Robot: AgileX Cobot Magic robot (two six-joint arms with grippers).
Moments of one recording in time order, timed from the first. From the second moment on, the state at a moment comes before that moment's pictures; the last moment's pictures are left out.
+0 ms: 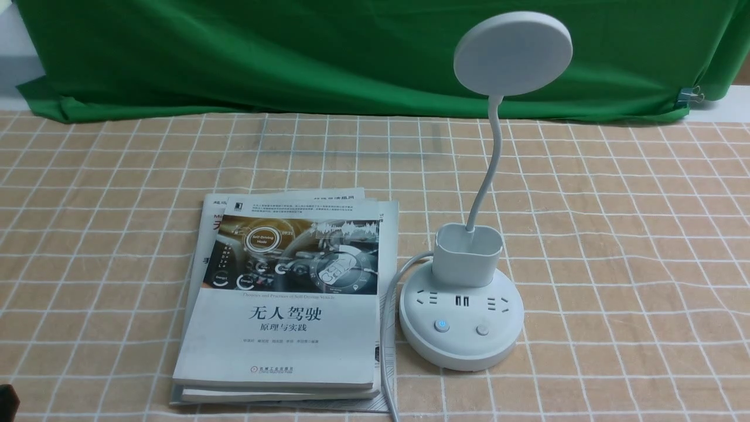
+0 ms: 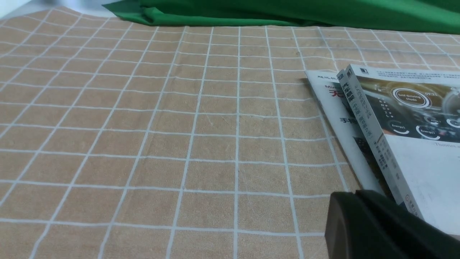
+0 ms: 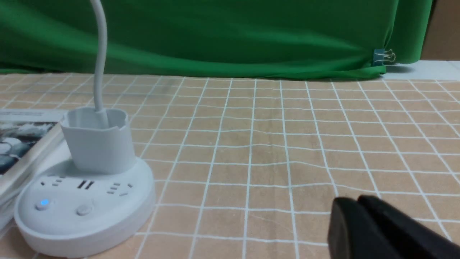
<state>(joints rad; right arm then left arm) 0.10 0.00 0.01 0.00 0.25 -0.02 0.03 0.00 0.01 0.07 0.31 -0.03</state>
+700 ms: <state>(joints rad) 0.10 0.00 0.01 0.00 0.25 -0.02 0.03 0.00 0.01 0.07 0.31 -0.03</state>
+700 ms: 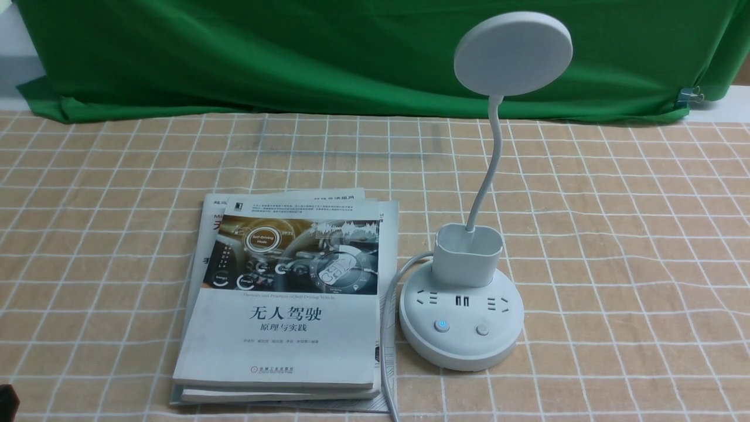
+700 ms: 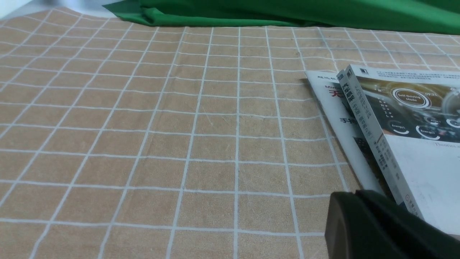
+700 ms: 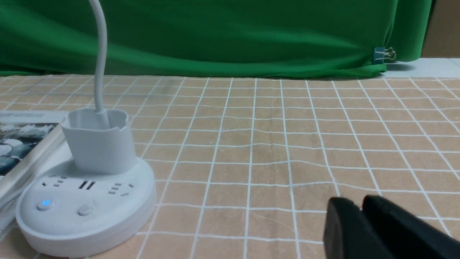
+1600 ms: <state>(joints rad) 0.10 0.00 0.01 0.00 0.25 -0.02 0.03 0.00 0.01 0.07 0.31 -0.03</state>
